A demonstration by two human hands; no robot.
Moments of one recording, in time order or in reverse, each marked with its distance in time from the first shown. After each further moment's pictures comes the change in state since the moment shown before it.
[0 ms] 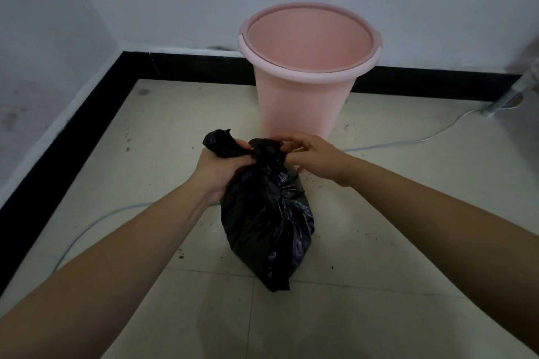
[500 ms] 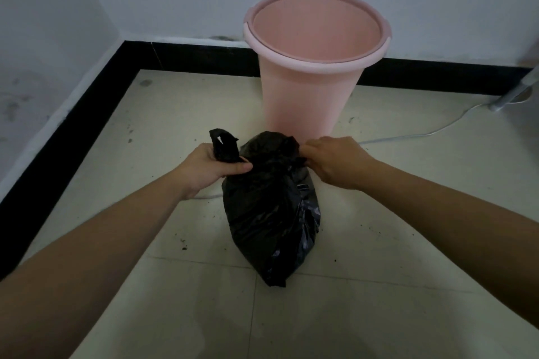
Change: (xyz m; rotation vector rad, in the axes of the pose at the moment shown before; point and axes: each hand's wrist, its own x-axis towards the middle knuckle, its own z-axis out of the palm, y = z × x) left_hand -0.001 0.003 -0.041 0.410 -0.229 -0.030; right_hand -0.008 0.038 -0.017 -1.248 0.124 -0.467
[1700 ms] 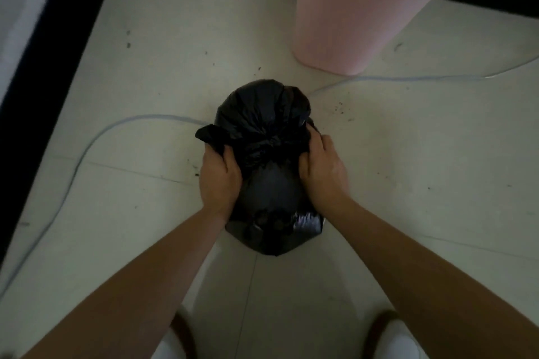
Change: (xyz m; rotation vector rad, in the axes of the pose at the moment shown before) left_hand -0.065 -0.100 0.070 0.097 0.589 -0.262; right_hand -0.026 -0.135 0.052 0.656 -0.060 0.749
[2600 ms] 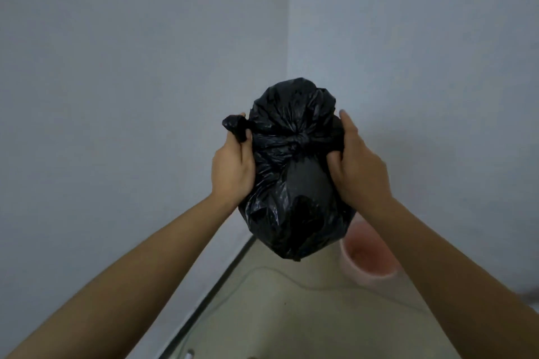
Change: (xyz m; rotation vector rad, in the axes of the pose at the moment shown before) left_hand -0.296 0.665 -0.668 -0.056 0.478 0.482; right_hand -0.195 -0.650 -0.684 -0.030 0.302 -0.707
